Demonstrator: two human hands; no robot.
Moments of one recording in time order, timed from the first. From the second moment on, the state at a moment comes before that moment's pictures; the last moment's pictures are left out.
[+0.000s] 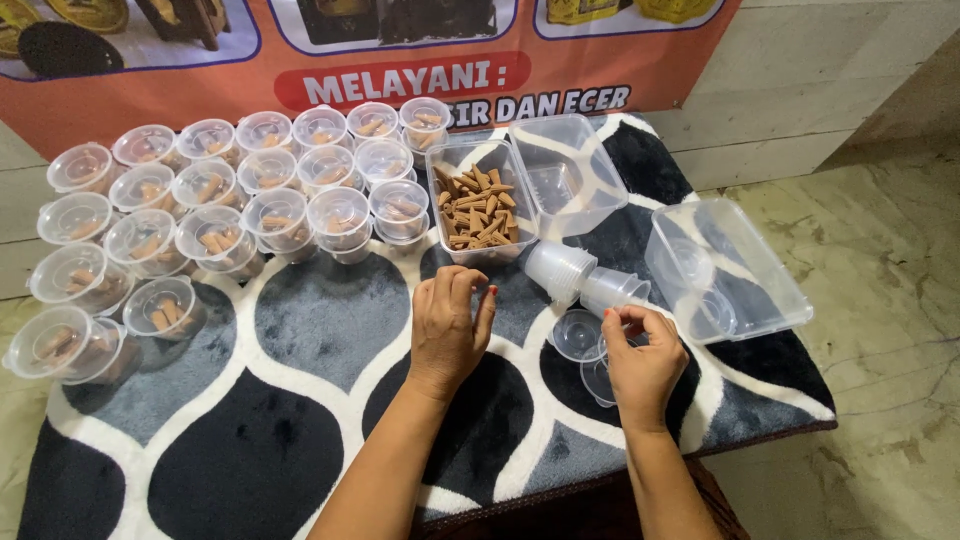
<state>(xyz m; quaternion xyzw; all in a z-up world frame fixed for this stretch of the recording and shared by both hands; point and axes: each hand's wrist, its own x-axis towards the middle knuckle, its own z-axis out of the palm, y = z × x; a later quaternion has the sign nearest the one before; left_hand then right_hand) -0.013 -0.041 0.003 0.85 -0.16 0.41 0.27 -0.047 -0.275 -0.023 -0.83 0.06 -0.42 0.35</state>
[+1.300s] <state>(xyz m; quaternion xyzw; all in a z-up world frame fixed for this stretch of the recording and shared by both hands) 0.002 -0.008 -0.010 0.87 -0.16 0.20 0.42 0.116 -0.209 0.094 -0.93 -0.30 -0.22 0.00</state>
